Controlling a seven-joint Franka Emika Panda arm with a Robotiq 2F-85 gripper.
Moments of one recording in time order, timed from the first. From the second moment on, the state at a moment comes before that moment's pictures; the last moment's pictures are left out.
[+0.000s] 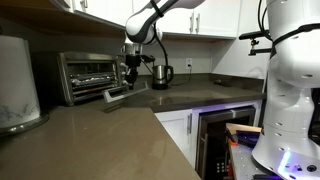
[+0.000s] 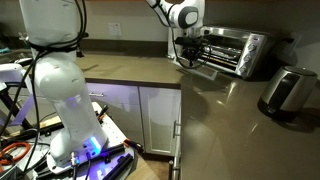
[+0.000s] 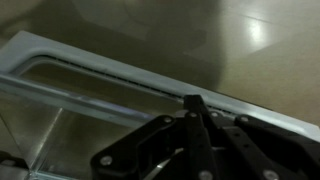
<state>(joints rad) -0.07 0.23 -0.02 -1.95 0.03 2.31 -0.34</state>
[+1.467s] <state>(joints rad) -0.06 0.17 -0.09 -1.88 -0.28 2.51 -0.12</state>
